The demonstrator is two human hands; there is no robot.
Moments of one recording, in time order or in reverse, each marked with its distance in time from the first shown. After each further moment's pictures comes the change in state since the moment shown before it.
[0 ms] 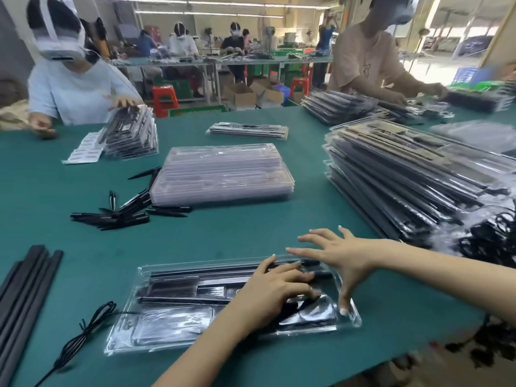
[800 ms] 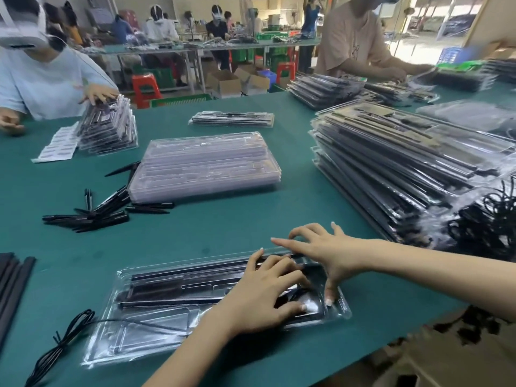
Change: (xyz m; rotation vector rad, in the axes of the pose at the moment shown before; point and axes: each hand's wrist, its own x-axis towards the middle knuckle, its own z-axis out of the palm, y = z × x) left_hand -0.004 0.017 -0.016 -0.101 0.023 -0.002; right_hand 0.002 -0.008 0.012 0.134 0.075 0.041
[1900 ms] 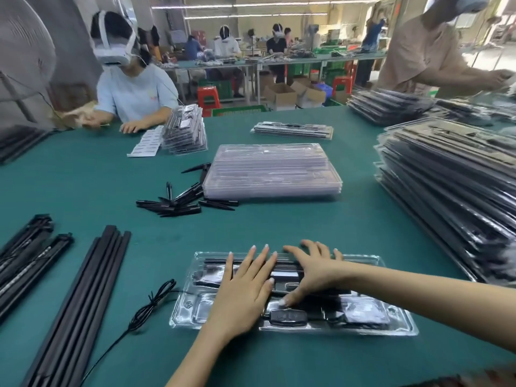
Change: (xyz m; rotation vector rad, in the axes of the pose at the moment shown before) left_hand -0.095 -0.052 -0.013 0.193 0.084 -0.572; right_hand 0.065 -0.115 -0.016 0.350 -0.001 0.200
